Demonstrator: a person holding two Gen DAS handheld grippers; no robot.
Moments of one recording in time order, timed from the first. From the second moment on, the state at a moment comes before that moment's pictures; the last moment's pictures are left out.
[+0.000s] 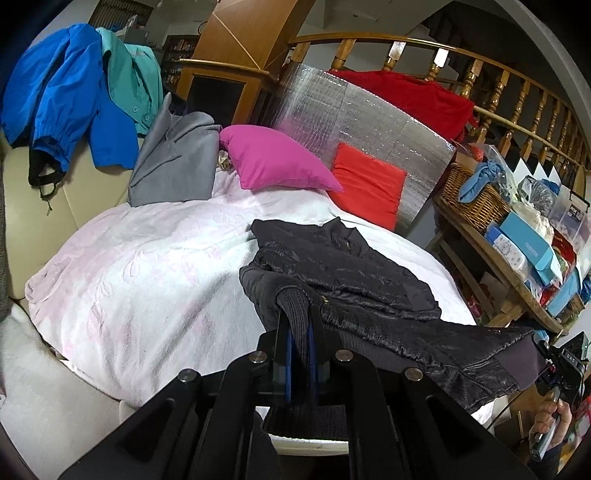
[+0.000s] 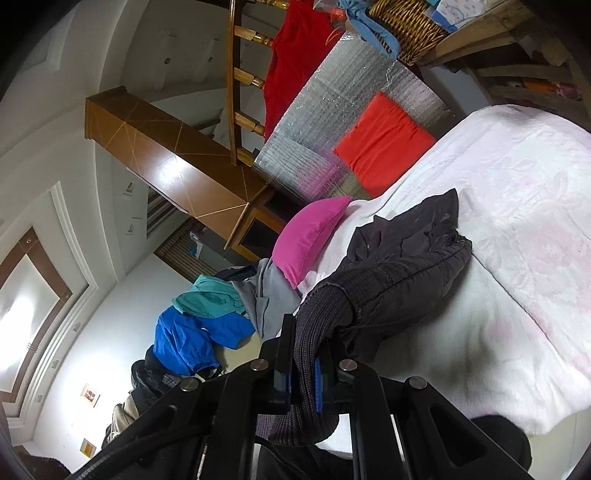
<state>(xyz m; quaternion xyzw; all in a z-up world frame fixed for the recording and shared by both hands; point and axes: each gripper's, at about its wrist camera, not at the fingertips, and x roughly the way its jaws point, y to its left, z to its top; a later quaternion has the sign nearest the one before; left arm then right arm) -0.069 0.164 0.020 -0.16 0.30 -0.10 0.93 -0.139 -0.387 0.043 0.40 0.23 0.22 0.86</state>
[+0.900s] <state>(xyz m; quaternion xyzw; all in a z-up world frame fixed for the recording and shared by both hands) -0.025 0.151 0.035 -0.13 0.29 -0.10 0.94 -0.098 -0.392 0.059 0.38 0.23 0.21 0.87</state>
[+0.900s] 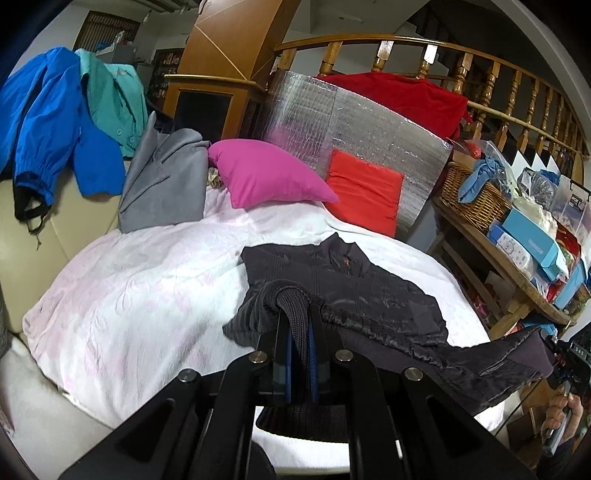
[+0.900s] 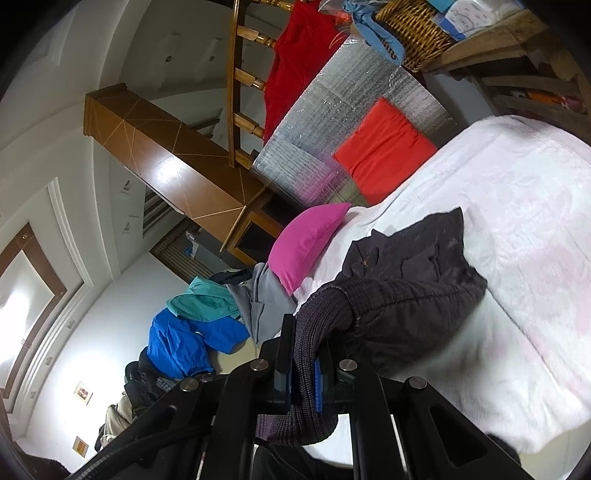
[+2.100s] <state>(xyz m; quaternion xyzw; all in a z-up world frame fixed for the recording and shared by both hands) 0.069 0.129 0.038 -0.11 0.30 -0.05 0.95 -0.003 -0.384 0.073 0.35 0.23 0.15 0.90</state>
